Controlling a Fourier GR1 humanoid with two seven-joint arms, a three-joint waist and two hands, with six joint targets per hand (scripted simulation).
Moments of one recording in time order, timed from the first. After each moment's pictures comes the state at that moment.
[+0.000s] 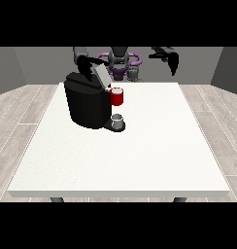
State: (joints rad) left arm -0.29 0.06 0.19 -1.37 0.02 -0.23 -0.03; right arm -0.57 -0.18 -0.09 -1.10 -0.01 0.06 -0.06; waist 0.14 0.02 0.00
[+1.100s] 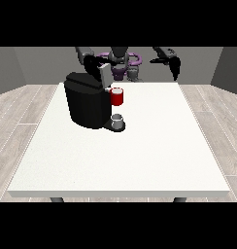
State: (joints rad) left arm -0.27 0.11 0.18 -1.34 0.02 -0.20 -0.09; right arm -0.72 -0.14 -0.07 -1.04 0.03 0.04 -0.03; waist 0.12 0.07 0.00
